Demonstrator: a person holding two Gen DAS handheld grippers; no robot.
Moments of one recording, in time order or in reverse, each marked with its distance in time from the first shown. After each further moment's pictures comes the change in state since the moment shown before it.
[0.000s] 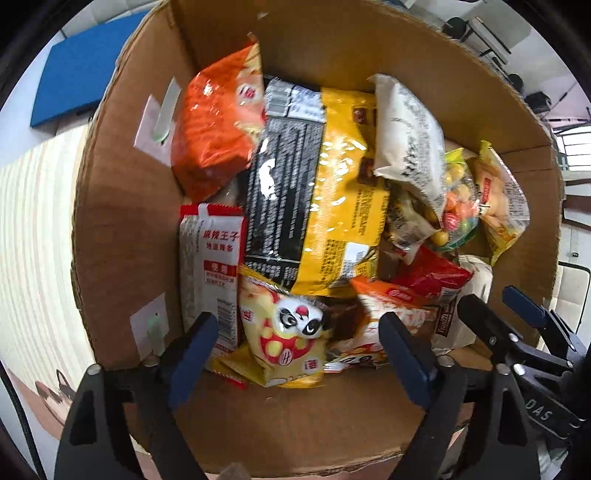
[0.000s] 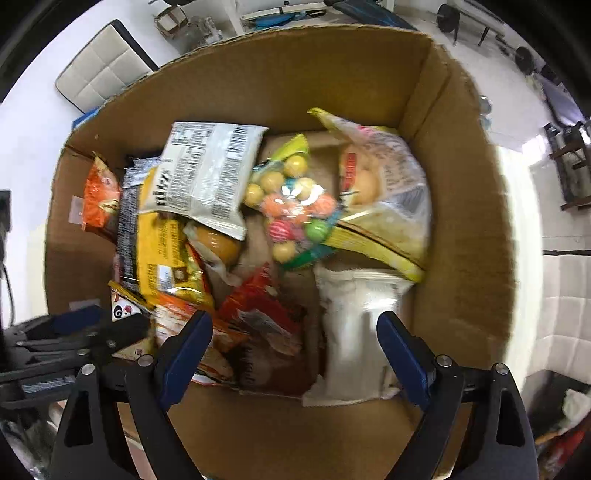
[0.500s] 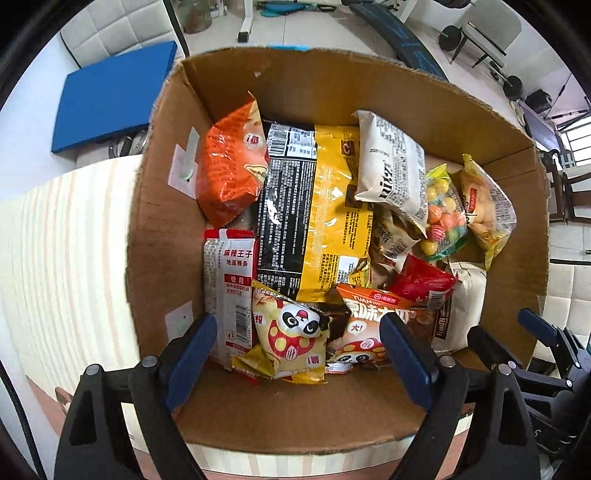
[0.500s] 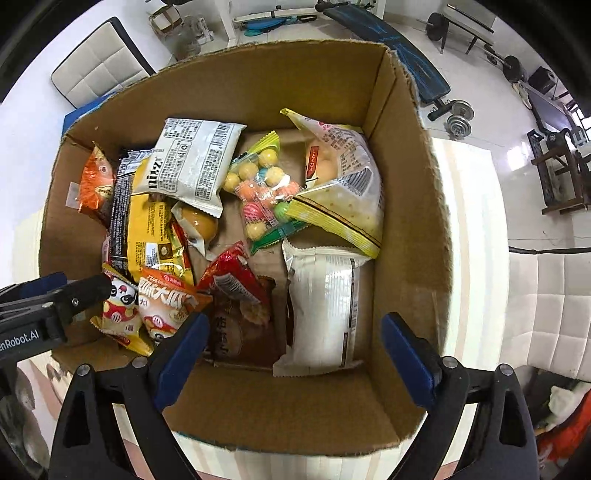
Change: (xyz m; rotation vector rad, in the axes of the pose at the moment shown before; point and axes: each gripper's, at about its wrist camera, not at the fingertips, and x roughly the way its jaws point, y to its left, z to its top) left arm -0.046 -0.027 0.007 0.029 -0.096 0.080; right arm -0.027 -0.008 -0.035 -0.010 -0.016 -0.057
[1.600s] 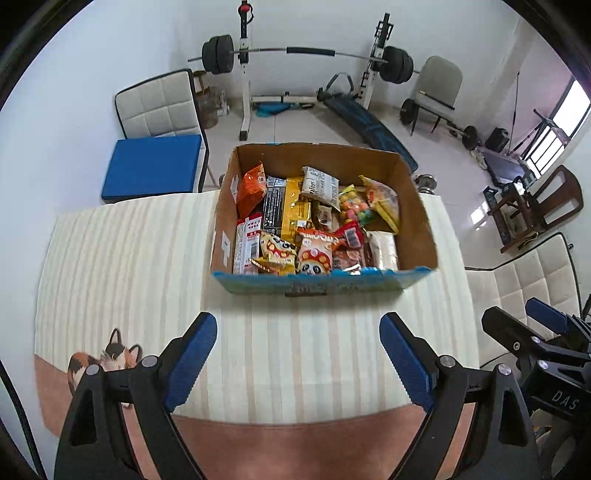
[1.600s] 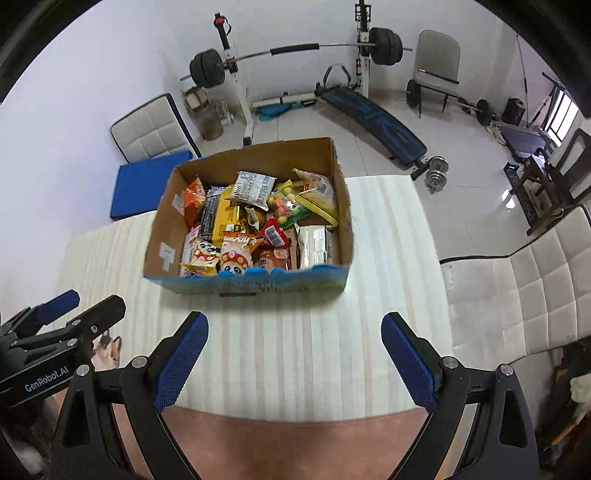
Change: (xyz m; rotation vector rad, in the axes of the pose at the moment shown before) left arm -0.155 -0.020 -0.231 0.059 -0.441 -0.002; right arm -0.202 -0.023 -0.197 0.024 -0.367 0.062
